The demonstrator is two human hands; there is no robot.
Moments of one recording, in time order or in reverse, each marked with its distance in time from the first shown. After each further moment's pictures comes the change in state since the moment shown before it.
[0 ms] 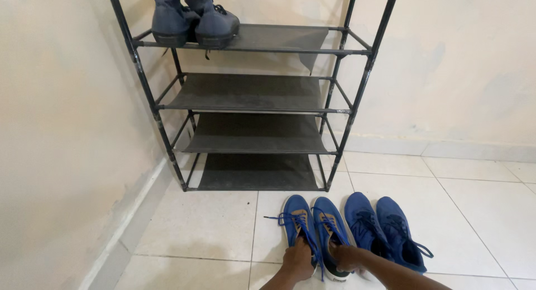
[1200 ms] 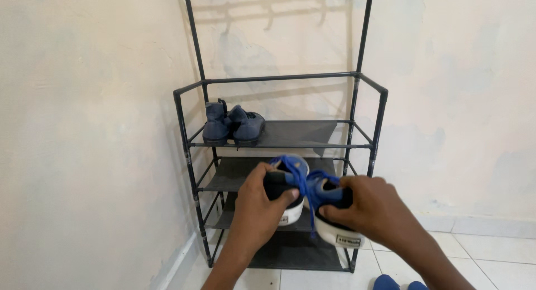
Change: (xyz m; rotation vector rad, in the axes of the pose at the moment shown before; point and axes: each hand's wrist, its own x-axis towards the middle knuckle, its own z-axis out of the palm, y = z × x) left_hand -0.175 0.195 -0.496 -0.443 0.817 0.238; right_hand -0.431 -0.277 -0.325 0.176 0.805 -0.099
